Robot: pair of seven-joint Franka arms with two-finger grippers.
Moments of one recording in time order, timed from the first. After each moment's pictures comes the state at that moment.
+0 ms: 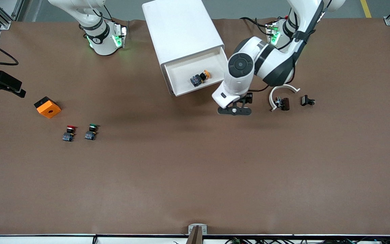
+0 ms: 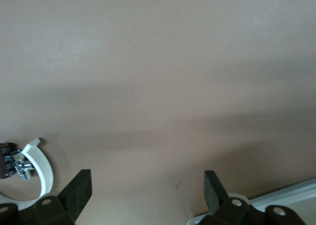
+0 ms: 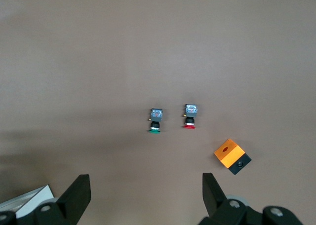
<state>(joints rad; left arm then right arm) -0.58 0.31 -0.13 -1.87 0.01 2.04 -0.60 -0.06 0.07 0.03 -1.41 0.01 1.49 0.02</state>
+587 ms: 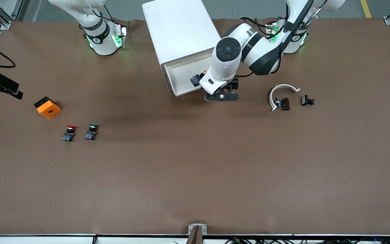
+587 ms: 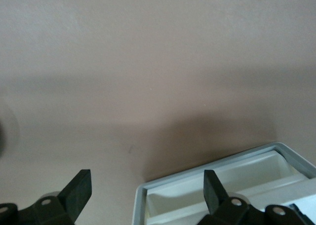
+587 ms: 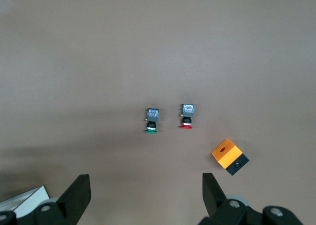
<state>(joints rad) -0.58 0.28 -0.23 -1.88 -0.09 2.05 -0.75 -0.08 0.07 0.03 -1.43 0.01 1.51 0.01</state>
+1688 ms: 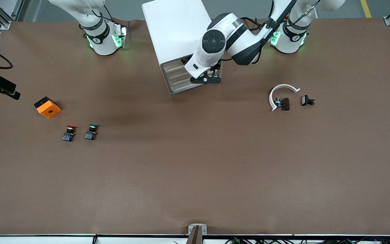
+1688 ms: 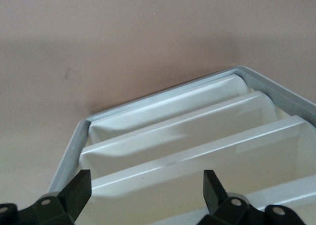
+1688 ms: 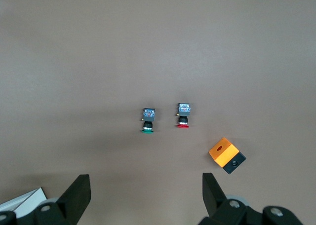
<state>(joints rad) -0.58 0.30 -0.37 -1.92 -0.31 2.05 -0.79 -0.09 0.07 0.03 -1.44 0.01 1.51 0.01</state>
